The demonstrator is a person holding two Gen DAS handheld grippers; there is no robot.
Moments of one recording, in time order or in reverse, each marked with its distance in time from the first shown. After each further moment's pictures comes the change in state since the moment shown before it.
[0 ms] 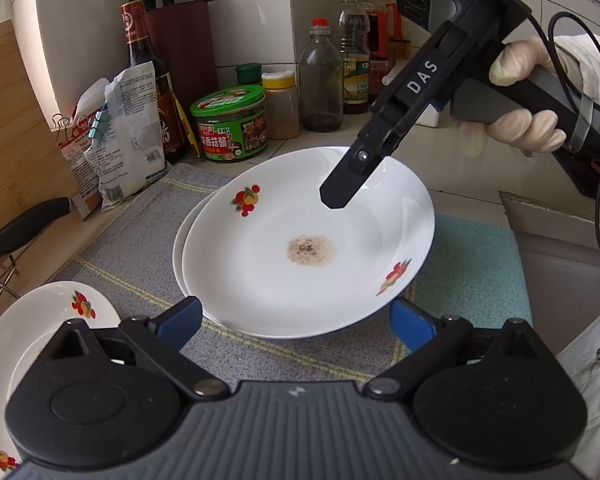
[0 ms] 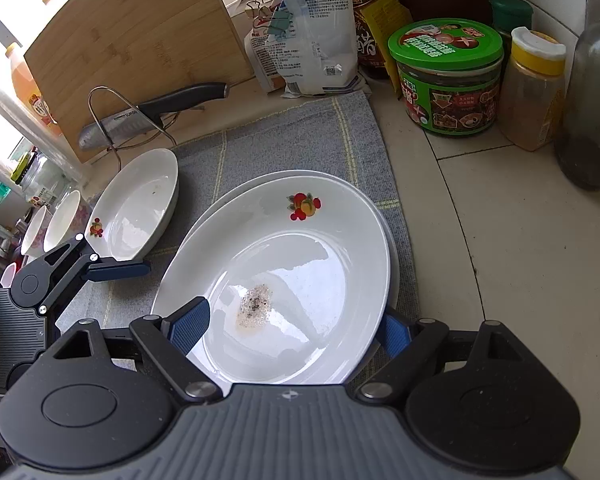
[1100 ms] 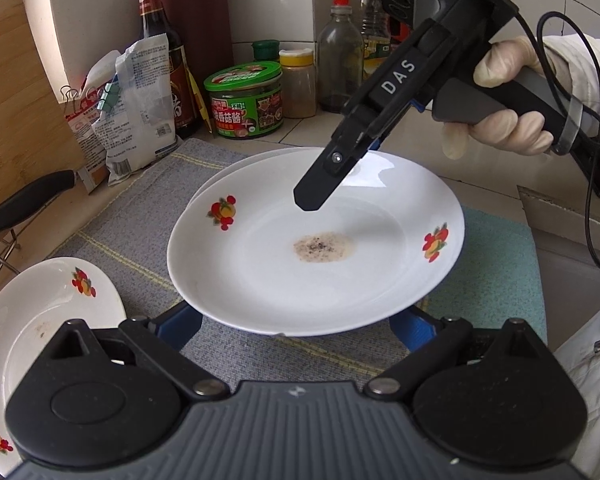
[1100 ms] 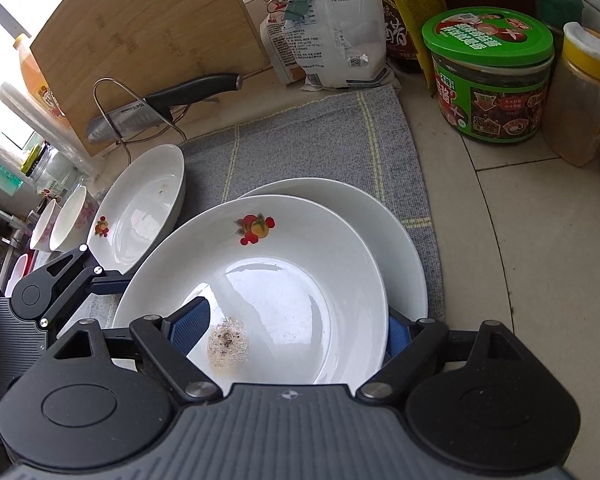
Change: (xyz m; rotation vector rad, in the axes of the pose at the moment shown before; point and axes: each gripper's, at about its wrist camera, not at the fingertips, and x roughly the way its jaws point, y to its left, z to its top) left arm 0.016 0.006 -0.001 -0.043 0.062 0.019; right arm 0.032 -0.005 0.018 -0.036 0.034 0.077
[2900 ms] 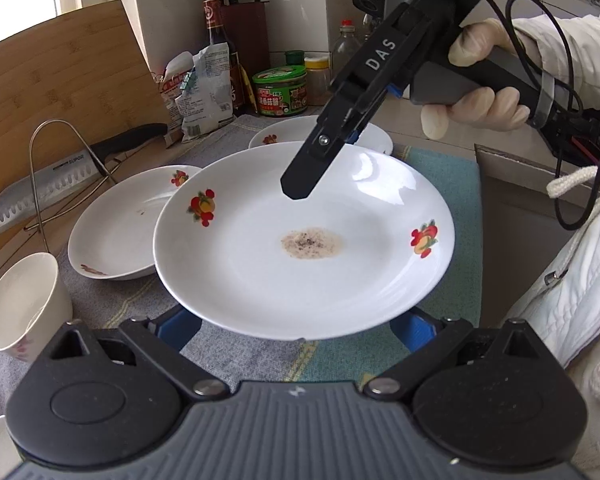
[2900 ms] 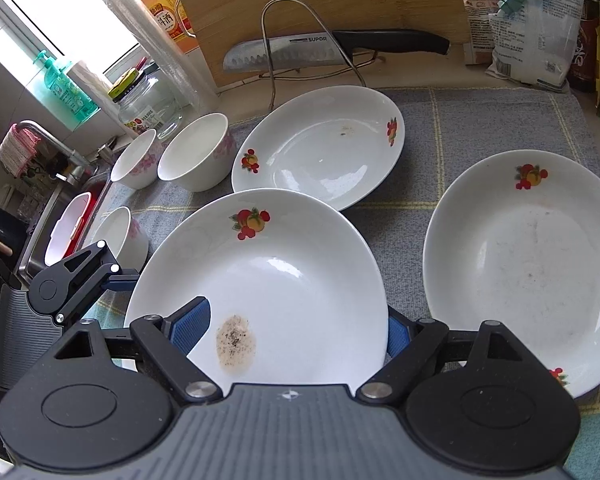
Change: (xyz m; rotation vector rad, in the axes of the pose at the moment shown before) left arm -0.142 0.005 -0.104 -0.016 -0.044 0.065; right arm 0.019 0.160 -0.040 -0.153 0.050 0.094
